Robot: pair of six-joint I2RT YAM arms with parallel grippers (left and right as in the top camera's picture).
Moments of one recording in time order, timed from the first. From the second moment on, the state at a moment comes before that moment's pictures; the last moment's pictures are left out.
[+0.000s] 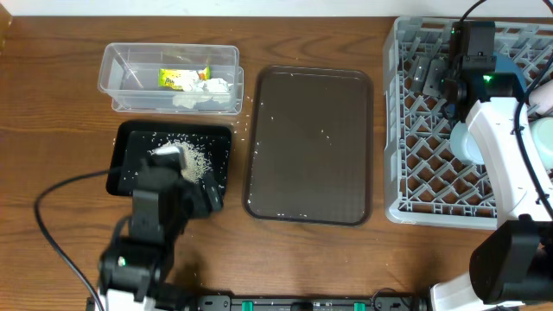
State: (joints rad) left arm -0.19 0.69 0.61 -0.66 -0.02 -0.32; right arm 0.01 1.70 1.48 -0.70 0.24 0.21
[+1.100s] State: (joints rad) left arm -0.09 0.02 0.07 -0.20 0.24 0.12; right arm 0.01 1.70 1.48 -0.70 0.24 0.21
